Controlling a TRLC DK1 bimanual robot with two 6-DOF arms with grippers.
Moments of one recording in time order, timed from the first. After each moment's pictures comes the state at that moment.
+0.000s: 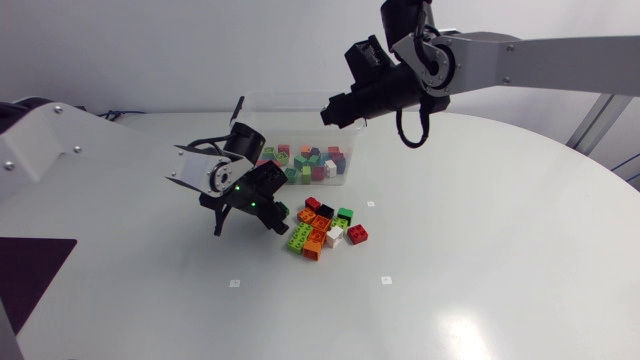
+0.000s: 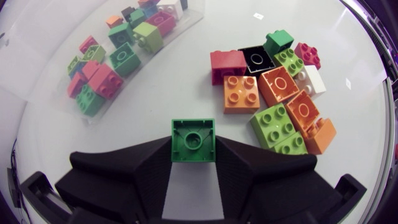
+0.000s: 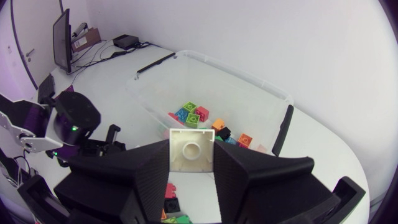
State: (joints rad) left arm -0.41 2.04 1.18 -0.16 0.14 0.46; right arm 0.42 1.90 1.56 -0.29 -0.25 -0.13
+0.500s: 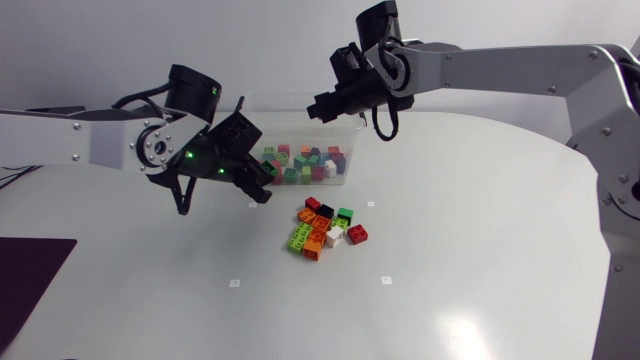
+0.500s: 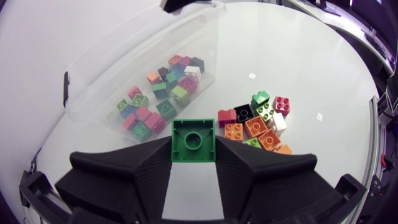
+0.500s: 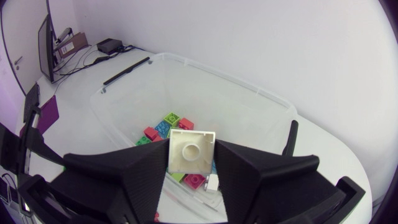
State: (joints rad) left arm -0.37 1.69 1.09 -0.19 0.18 0.44; right arm 0.42 2.14 1.81 -0.28 -0.19 -0.10
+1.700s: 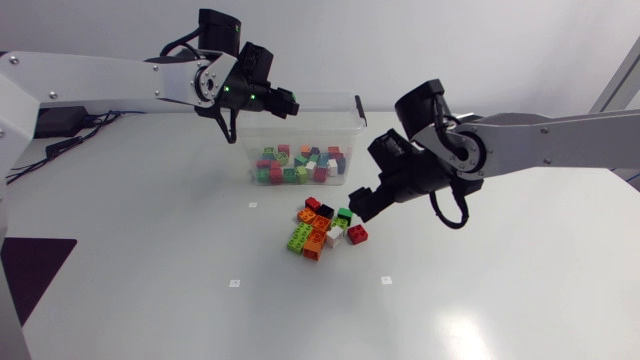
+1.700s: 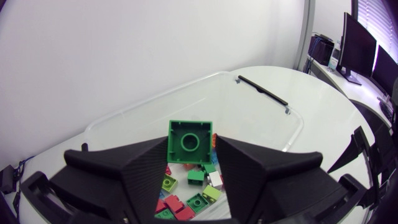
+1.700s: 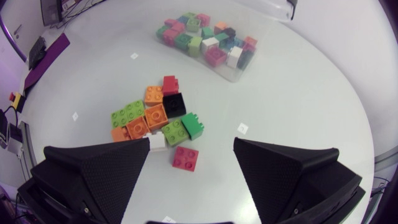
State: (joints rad) left arm -0.32 2.09 1.69 -0.10 0.22 0.18; right arm 0.43 1.69 1.06 -0.33 -0.14 -0.16
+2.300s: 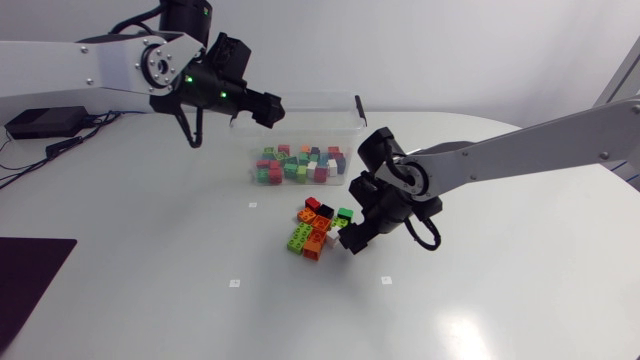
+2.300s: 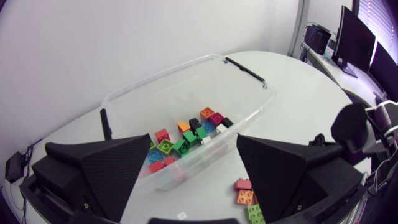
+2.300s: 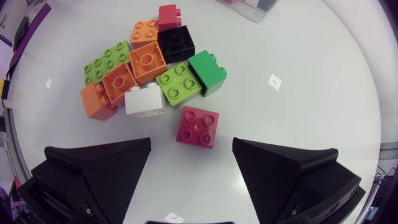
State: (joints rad) left arm -0.30 1.83 1.49 -0.29 0.21 0.21; right arm 0.50 1.91 1.10 -0.40 -0.04 -0.12
